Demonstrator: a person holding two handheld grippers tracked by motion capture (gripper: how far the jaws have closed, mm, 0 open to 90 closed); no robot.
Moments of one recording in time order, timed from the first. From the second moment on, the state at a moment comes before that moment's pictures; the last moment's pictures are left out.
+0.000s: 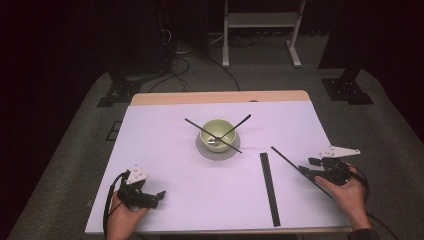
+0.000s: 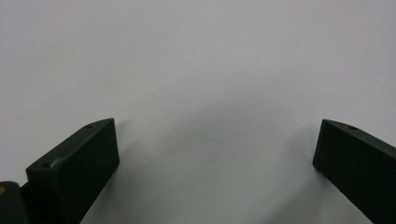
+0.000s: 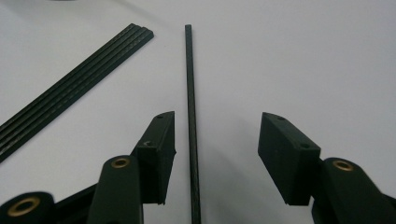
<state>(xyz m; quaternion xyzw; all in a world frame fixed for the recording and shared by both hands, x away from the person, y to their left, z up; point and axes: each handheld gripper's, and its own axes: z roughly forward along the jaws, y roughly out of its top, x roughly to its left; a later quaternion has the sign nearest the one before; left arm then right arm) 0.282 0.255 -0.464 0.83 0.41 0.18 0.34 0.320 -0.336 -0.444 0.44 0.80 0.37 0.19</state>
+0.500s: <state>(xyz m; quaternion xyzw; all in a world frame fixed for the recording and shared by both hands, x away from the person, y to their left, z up) 0.282 0.255 -0.464 0.83 0.41 0.18 0.34 0.334 -0.329 -0.450 0.44 0.80 0.37 0.16</state>
